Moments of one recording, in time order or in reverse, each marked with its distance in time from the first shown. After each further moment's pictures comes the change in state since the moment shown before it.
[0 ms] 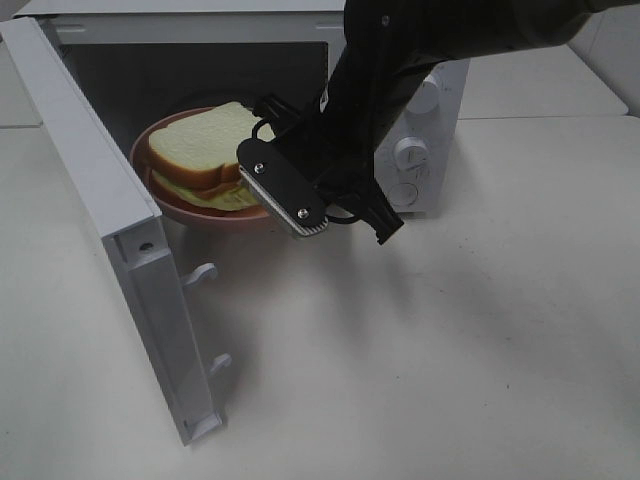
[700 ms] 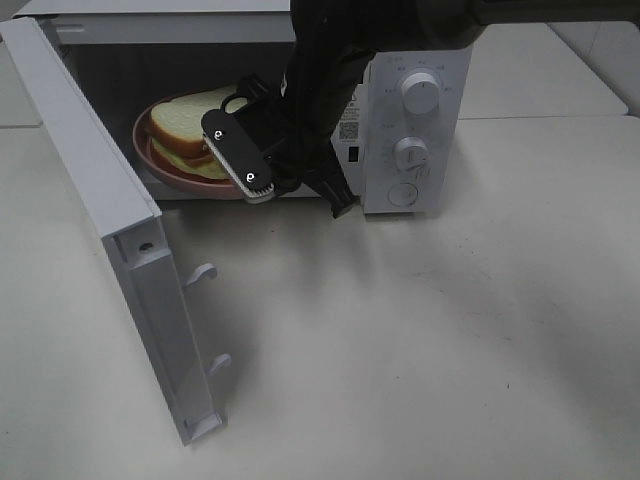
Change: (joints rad) left arm 0.000 0.000 0.000 0.000 0.000 0.000; right arm 0.000 0.201 -0.305 -0.083 0.090 0.186
